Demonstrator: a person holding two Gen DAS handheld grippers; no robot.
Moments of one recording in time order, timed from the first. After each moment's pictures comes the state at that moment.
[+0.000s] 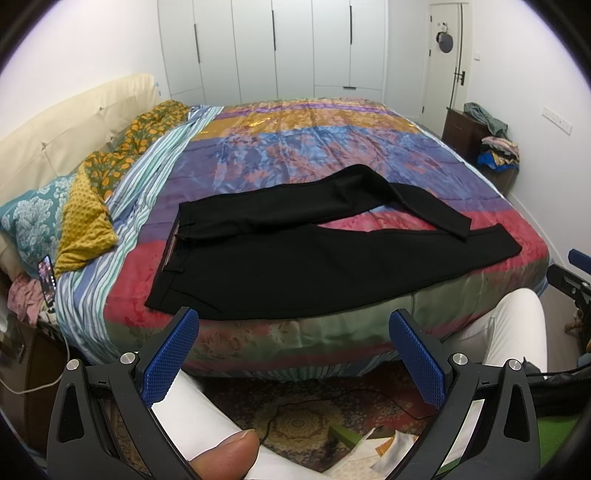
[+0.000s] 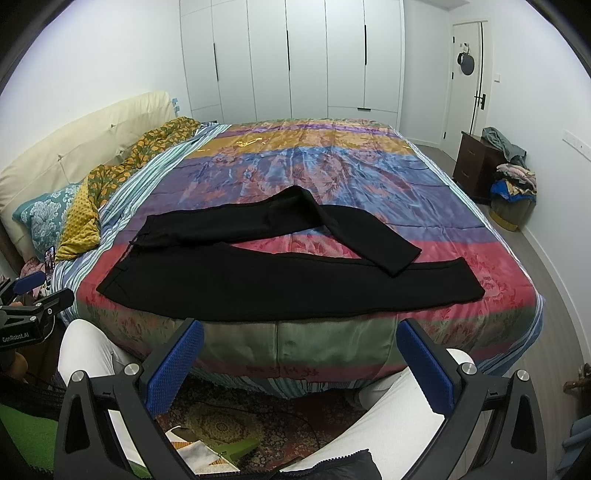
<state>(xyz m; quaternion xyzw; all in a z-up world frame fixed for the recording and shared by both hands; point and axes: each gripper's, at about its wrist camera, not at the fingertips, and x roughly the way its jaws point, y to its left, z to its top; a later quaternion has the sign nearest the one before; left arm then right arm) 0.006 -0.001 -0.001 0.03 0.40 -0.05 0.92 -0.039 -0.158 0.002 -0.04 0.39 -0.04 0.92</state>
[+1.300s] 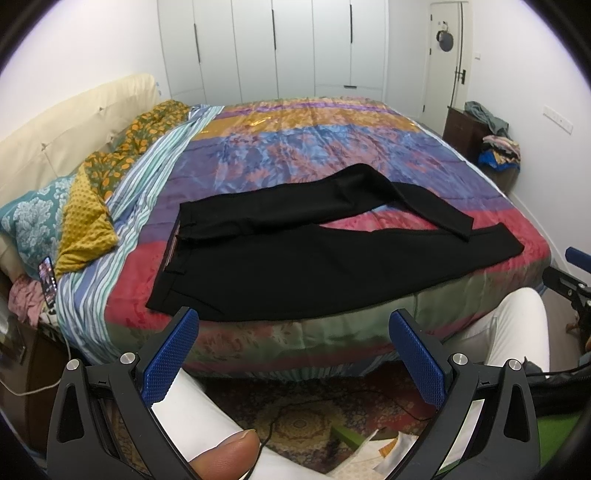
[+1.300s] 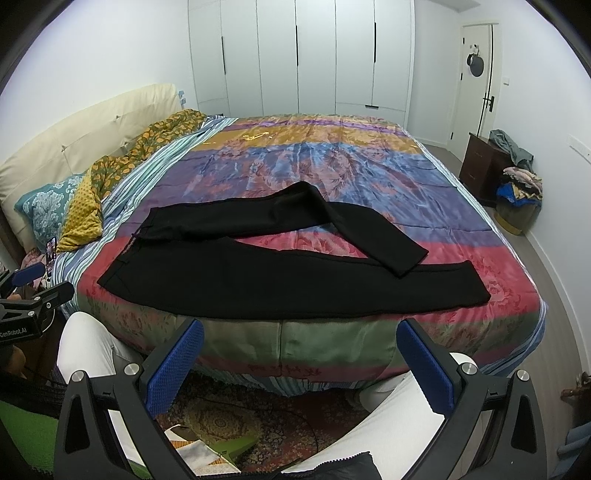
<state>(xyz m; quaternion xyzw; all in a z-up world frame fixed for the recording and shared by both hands) 0.007 0.001 -0.003 0.04 0.40 -0.05 0.92 -0.026 -0.151 -0.003 -0.05 0.41 -0.04 0.91</state>
